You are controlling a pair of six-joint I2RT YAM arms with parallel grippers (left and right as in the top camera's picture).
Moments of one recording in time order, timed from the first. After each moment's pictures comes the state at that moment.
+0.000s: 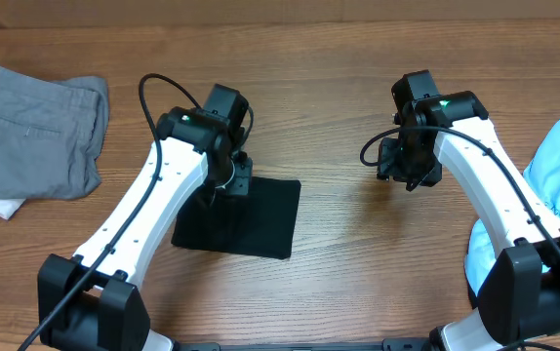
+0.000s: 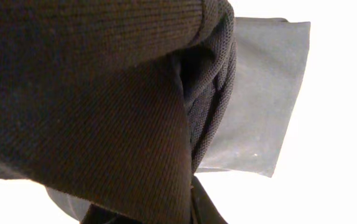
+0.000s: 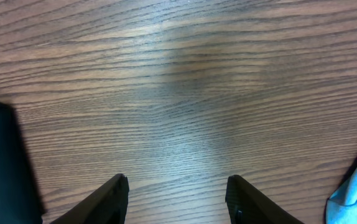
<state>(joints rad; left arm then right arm) -0.38 1.67 1.39 -1.20 0.06 -0.29 0.21 1.73 1.41 -1.20 -0.01 0.36</state>
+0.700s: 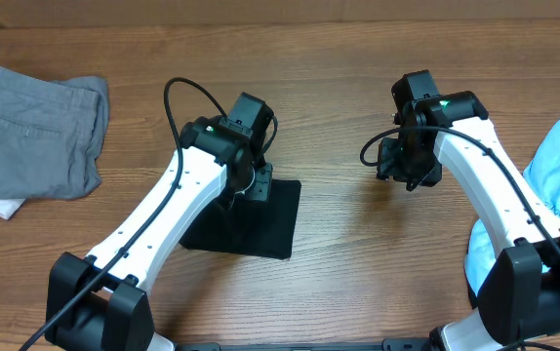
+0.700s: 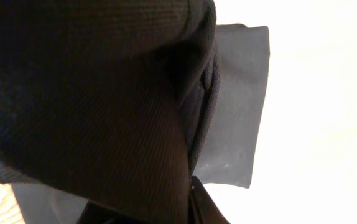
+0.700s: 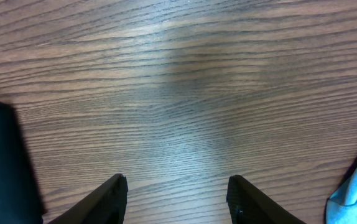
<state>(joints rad) -0.48 1.67 1.36 -1.11 0.06 -0.34 0.21 1.73 1.41 -1.20 -0.01 0.36</state>
